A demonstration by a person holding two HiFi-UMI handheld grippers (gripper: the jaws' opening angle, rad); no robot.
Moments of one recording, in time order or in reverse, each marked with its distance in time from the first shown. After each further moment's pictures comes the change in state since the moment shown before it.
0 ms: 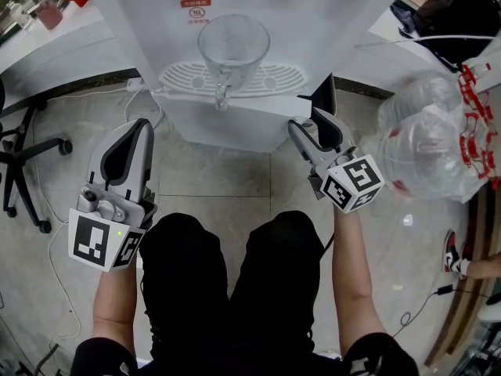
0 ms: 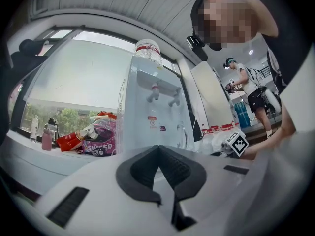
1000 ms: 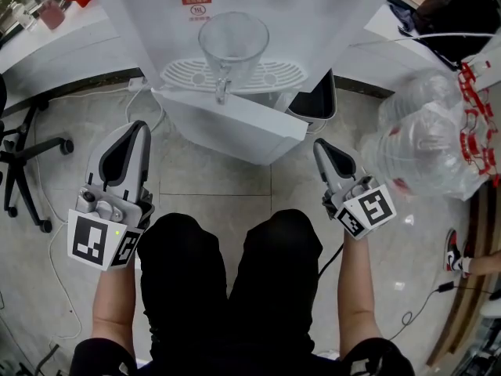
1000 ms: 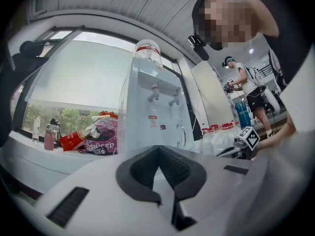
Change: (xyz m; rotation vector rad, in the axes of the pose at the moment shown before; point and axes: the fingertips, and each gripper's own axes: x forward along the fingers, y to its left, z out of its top) left arm -0.011 0.001 -0.003 0.005 0.009 0.012; right arm -0.062 0.020 -0.009 -0.066 -0.020 0.009
